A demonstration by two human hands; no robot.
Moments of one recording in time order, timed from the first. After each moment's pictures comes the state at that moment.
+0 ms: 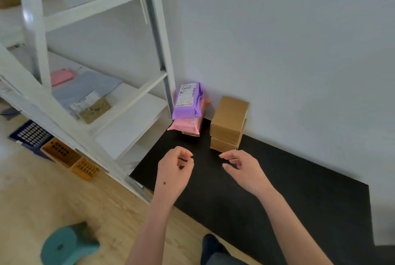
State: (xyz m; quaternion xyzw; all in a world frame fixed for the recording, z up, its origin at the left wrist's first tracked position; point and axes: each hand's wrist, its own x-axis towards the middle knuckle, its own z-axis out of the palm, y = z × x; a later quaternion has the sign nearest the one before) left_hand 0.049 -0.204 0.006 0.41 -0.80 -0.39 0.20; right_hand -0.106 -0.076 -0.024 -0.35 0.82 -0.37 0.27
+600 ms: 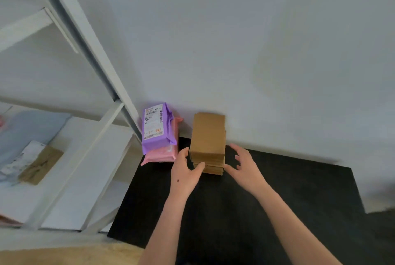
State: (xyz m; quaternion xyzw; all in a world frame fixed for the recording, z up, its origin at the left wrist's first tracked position) left_hand -0.093 -0.268 -0.044 0.36 -0.78 -0.50 0.07; right_hand -0.189 -0.112 -0.059 -0.19 0.85 -0.43 0.22
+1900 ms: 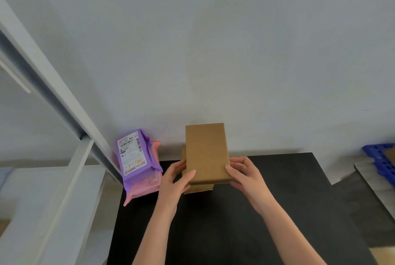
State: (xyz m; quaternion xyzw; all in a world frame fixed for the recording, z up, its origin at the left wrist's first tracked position) left_hand -0.107 -0.314 -0.034 0.22 -0.62 -0.75 -0.01; right_hand -0.156 -0.114 -0.014 0.05 0.72 -0.67 0.19
